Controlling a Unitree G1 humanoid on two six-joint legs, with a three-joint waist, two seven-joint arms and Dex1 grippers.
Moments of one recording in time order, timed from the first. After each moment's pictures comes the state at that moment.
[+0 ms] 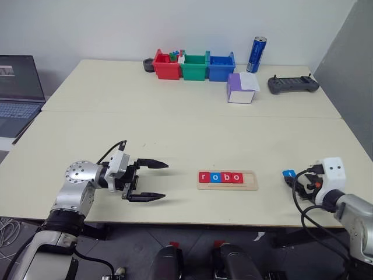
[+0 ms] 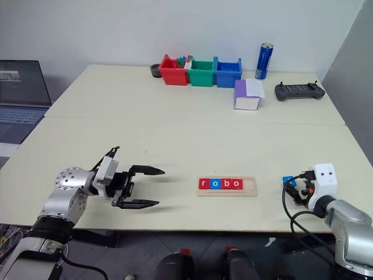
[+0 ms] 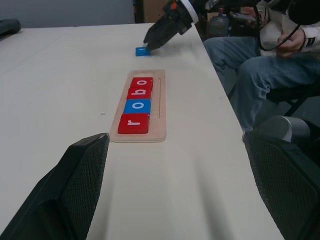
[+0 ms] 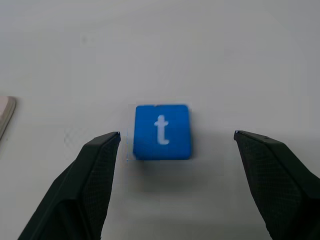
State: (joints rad) left arm -0.41 0.73 -0.14 0.44 -0.61 -0.23 -1.61; right arm 0.00 -0.37 -0.42 -0.47 0.14 1.02 0.53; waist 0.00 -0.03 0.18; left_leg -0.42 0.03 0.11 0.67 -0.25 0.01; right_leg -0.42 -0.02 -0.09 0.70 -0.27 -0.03
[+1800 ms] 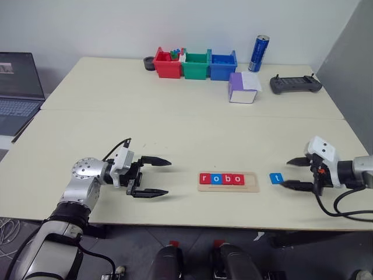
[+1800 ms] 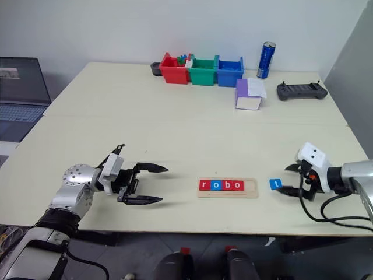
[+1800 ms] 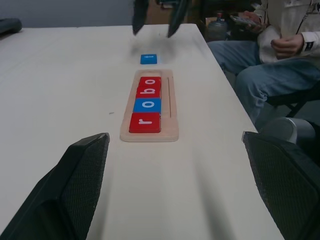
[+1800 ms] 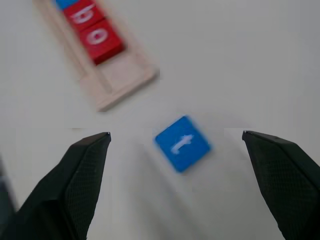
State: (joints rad) left arm -0.52 0.72 -0.23 0.57 -0.64 -0.30 -1.61; right arm -0.38 -1.05 0.06 0.05 0.28 0.55 1.29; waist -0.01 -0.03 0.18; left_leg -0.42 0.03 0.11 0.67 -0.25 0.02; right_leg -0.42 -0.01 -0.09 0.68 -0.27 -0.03
